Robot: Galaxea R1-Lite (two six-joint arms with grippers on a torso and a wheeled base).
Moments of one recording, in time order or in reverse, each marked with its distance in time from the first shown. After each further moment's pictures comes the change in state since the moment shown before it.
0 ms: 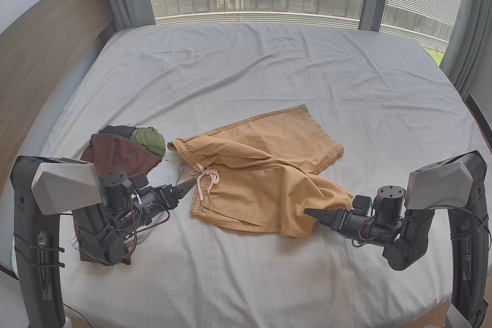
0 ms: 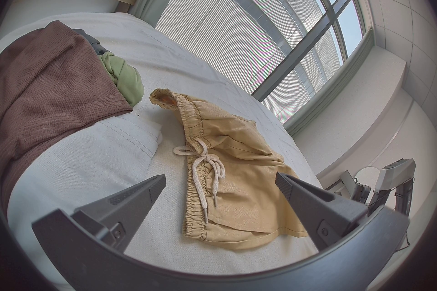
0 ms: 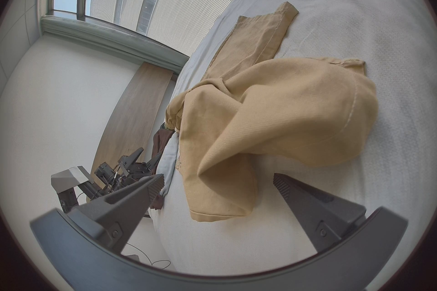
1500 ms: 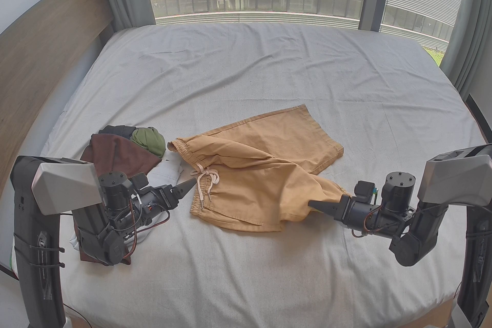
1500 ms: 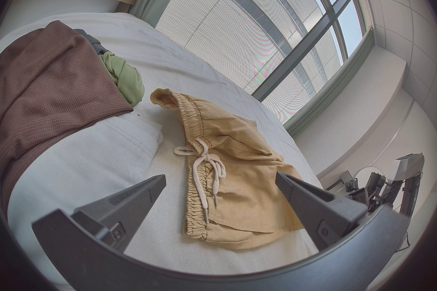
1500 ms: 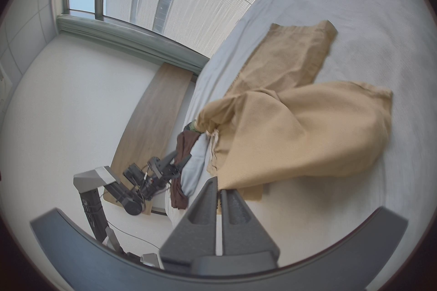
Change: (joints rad) left arm 0.000 0.001 0.000 0.000 0.002 0.000; right arm 0.044 -0.160 0.043 0.006 0.036 0.033
